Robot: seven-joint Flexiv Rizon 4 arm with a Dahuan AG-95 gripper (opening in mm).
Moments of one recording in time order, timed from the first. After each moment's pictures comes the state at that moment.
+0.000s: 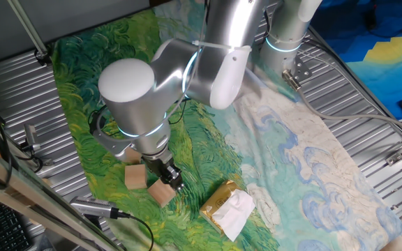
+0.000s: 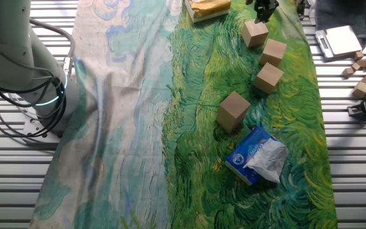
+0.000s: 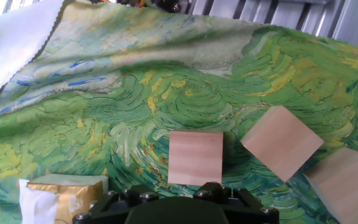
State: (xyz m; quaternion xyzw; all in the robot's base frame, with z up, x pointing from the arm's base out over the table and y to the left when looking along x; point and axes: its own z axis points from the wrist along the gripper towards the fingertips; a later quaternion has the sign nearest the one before) arm 0.569 0.263 0.119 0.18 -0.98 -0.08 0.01
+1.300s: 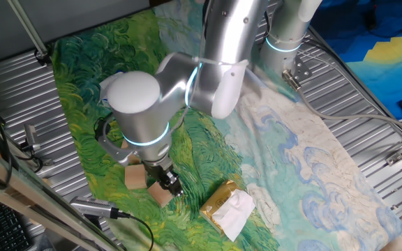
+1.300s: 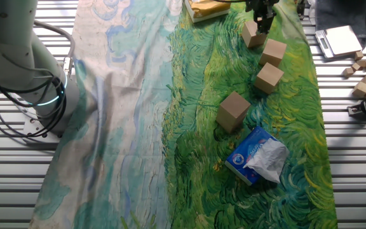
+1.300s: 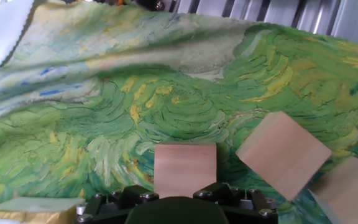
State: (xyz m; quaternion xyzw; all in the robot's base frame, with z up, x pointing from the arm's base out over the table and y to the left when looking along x) arm 0.582 0.263 0.068 0.17 -0.98 -0.06 -0.02
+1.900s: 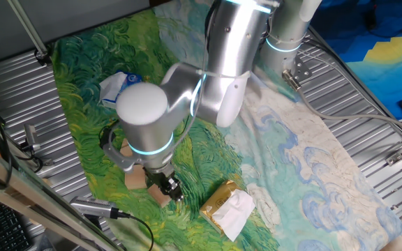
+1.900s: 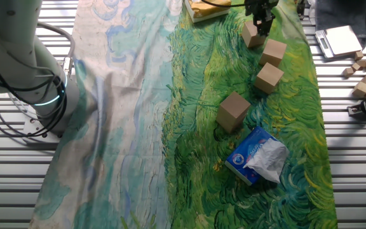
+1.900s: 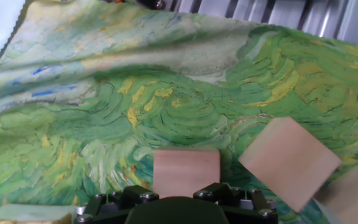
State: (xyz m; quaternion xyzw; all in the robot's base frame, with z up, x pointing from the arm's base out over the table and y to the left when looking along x) arm 0.587 0.269 0.054 0.17 -0.98 -0.05 -0.02
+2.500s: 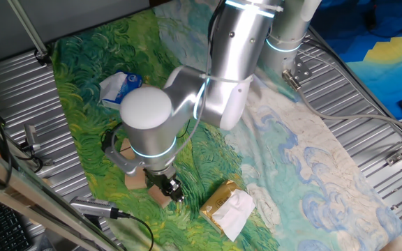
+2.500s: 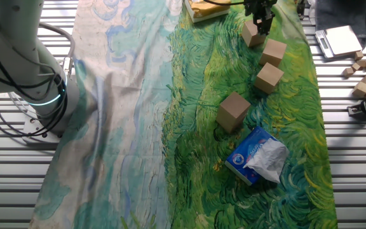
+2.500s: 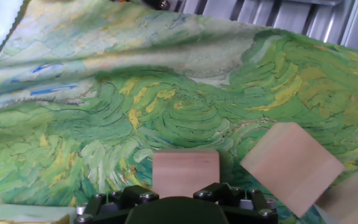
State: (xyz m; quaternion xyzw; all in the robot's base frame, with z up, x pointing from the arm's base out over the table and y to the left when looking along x) arm 0.586 0.270 0.052 0.19 -0.98 -0.04 -0.03
